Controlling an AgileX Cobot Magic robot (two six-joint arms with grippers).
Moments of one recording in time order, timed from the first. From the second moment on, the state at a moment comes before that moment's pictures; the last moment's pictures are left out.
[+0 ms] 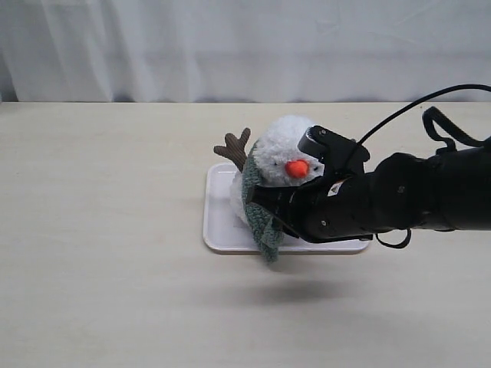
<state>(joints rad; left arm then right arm) -0.13 0.00 0.00 0.07 0.33 0.01 0.56 1.68 -0.81 0.48 0.12 0.23</state>
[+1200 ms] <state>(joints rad) -0.13 0.00 0.00 0.07 0.33 0.01 0.56 1.54 -0.81 0.33 0.60 0.04</state>
